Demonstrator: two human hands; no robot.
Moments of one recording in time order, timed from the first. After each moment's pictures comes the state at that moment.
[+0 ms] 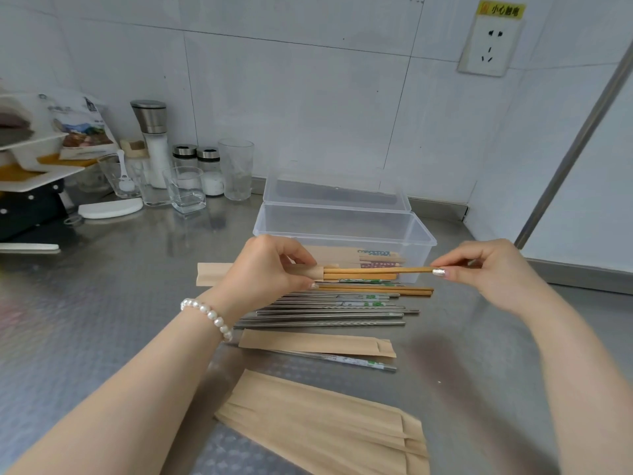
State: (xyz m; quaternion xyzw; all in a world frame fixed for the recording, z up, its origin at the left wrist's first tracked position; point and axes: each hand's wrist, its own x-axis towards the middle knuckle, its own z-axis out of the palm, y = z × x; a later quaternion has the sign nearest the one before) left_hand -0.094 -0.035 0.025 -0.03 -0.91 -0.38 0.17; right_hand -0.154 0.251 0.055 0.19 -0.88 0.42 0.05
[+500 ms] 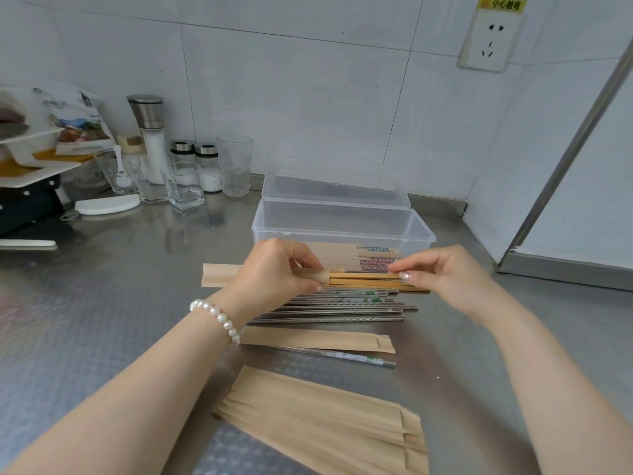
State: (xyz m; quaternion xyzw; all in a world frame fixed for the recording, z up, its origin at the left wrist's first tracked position) left_hand -0.093 -0.025 0.021 -0.04 -0.92 -0.36 0.16; right_hand -0.149 0.216 0.037 0.23 -0.83 0.50 -0.05
